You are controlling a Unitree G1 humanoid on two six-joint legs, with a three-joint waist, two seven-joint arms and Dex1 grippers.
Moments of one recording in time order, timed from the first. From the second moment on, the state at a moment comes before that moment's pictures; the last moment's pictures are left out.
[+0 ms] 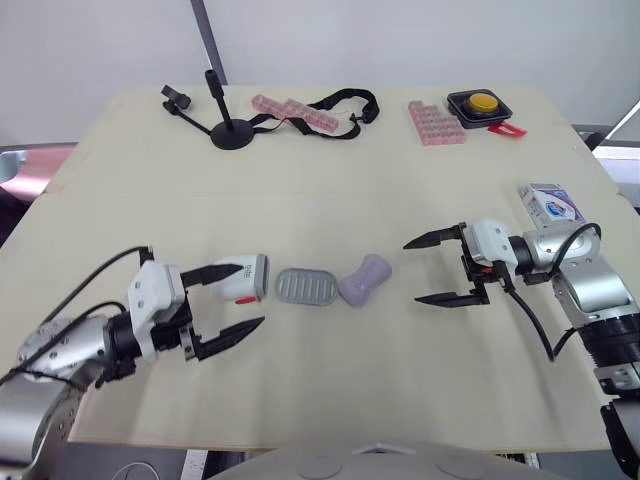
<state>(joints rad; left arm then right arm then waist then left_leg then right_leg) 0.45 0.64 0.33 -0.60 -0.56 0.24 -1.00 -0.40 -0.71 0.14 0.09 0.33 -0.07 1.51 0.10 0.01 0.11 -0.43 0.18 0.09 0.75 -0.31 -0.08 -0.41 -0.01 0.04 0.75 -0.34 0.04</state>
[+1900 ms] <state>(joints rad) 0.68 0.58 0.08 -0.54 -0.32 -0.20 -0.92 -1.05 -0.44 0.80 0.59 0.07 -0.30 1.57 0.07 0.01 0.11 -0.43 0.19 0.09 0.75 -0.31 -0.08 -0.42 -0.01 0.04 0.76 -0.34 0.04</state>
